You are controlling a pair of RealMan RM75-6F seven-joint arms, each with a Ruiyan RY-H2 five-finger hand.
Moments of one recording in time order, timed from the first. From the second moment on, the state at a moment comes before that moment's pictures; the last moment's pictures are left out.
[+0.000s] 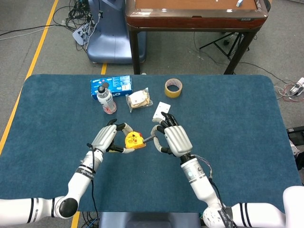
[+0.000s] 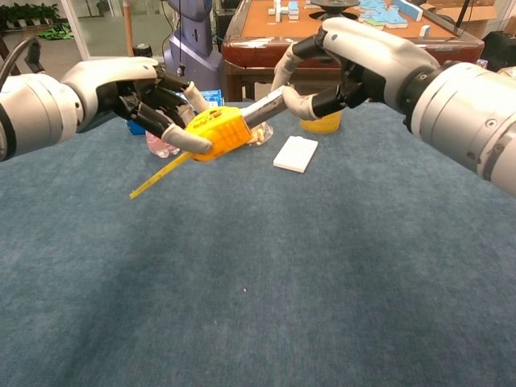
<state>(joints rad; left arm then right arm) -0.80 -1.46 -0.31 -1.87 0.76 1.08 0.19 0.70 -1.62 0.28 -1.86 -1.06 1.22 -0.43</state>
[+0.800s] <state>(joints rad) -0.75 -1.42 -0.26 -1.74 0.77 0.99 0.11 0.61 -1.36 0.33 -1.98 -1.08 1.26 -0.32</state>
